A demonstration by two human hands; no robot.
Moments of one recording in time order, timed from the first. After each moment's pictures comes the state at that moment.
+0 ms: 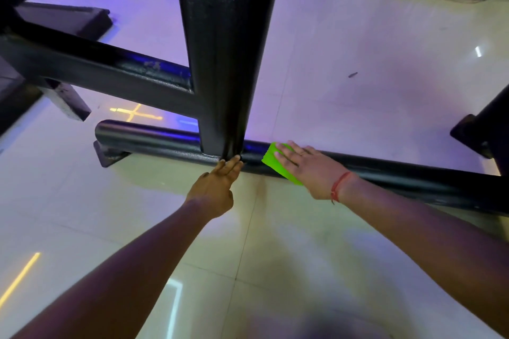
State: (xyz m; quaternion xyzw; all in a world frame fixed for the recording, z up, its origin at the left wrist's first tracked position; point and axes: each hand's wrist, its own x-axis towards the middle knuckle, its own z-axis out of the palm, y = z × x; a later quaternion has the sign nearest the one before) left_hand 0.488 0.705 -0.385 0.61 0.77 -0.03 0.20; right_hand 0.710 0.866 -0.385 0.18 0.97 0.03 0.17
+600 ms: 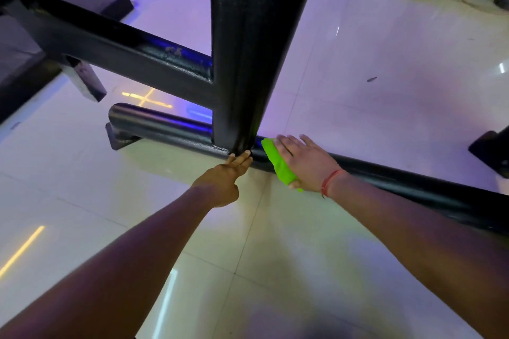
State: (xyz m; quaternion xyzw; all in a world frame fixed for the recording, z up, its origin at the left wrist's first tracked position) left_hand 0.479 0.706 -0.381 0.59 0.76 0.02 0.29; right_hand 0.672 0.869 -0.392 0.18 0.97 0.07 0.13
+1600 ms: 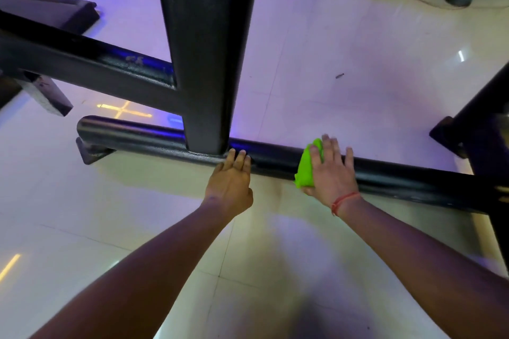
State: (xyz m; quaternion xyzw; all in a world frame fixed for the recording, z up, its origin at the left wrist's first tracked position) left_hand 0.555 0.736 -0.381 0.61 0.78 -0.09 0.13; right_hand 0.766 0.855 -0.401 0.48 0.87 0.04 0.09
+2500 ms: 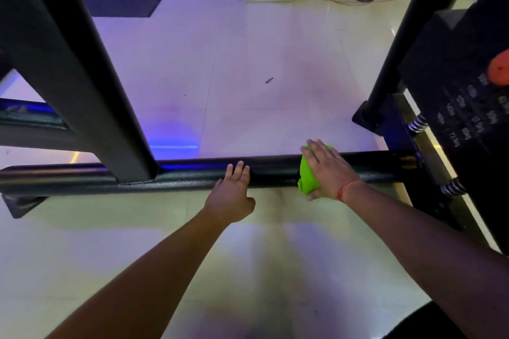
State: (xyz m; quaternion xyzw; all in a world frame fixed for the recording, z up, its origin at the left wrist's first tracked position) left_hand 0.683 0.797 -0.370 0.66 0.71 -0.05 0.24; right_hand 0.931 0.908 -0.388 0.47 0.88 -0.06 0.10
